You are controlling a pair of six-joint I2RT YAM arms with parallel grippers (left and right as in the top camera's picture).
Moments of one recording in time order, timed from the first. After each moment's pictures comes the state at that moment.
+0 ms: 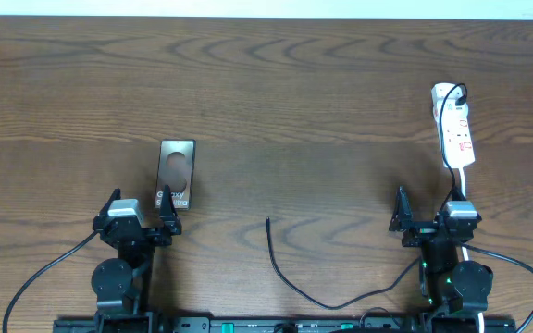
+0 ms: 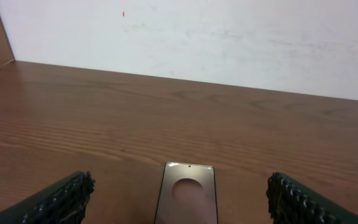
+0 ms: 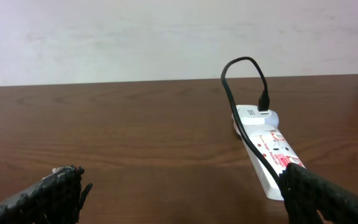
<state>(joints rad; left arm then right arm) 0.04 0.01 0.02 -0.11 0.02 -0.10 -0.02 0.01 0.01 -0.07 -0.04 0.06</state>
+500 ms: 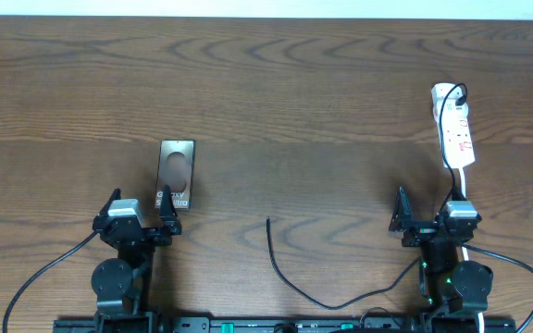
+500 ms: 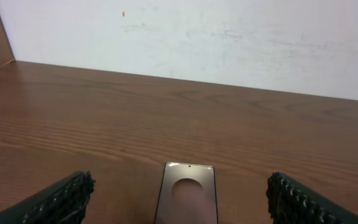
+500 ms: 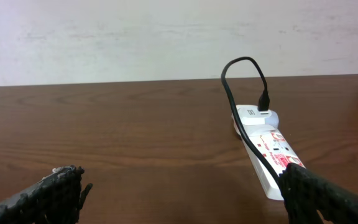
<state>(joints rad) 0.04 0.01 0.02 -0.11 0.02 -0.10 -0.02 0.01 0.01 -0.07 -0.04 0.06</state>
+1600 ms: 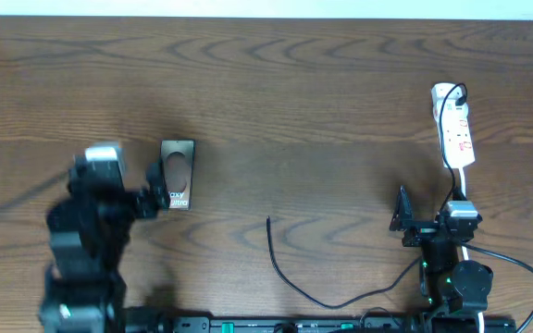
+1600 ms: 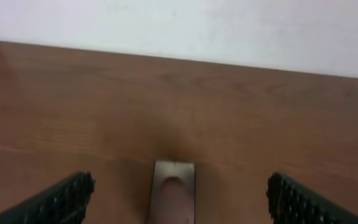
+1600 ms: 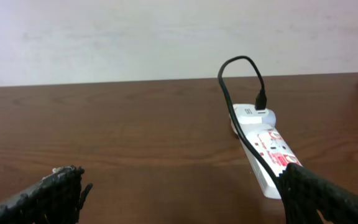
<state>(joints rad) 0.04 0.68 0.79 -0.56 0.08 -0.08 -0.02 0.02 0.01 -0.07 -0.03 0.06</state>
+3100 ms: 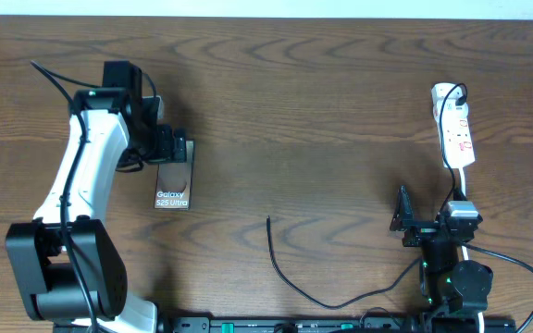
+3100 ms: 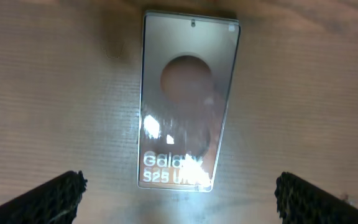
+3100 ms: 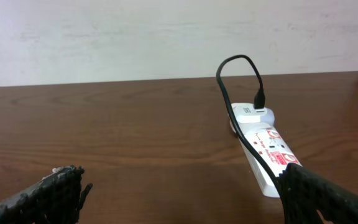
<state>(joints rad) 0.04 1.72 1.34 -1.07 0.10 -0.03 -0.02 0.02 0.01 -0.07 -0.03 0.06</state>
